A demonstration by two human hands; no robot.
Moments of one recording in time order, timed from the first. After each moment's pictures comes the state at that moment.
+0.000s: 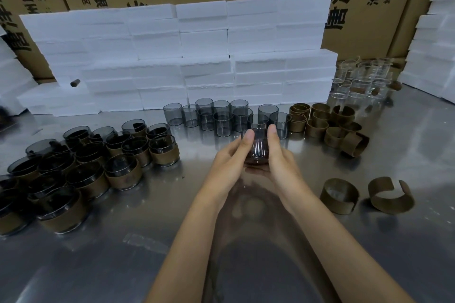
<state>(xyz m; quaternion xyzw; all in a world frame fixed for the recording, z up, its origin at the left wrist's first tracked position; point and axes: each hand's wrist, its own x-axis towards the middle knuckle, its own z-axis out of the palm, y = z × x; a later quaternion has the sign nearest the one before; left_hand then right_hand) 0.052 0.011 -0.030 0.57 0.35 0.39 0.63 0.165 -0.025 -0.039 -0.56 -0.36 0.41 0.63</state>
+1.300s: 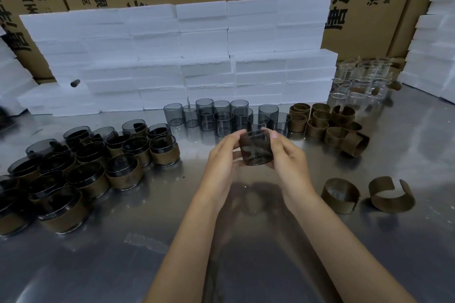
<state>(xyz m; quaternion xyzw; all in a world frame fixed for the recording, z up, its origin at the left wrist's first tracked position) 0.053 0.022 -0.030 0.50 0.37 0.47 0.62 0.167 -0.029 -0.039 -0.56 -0.34 0.30 0.69</state>
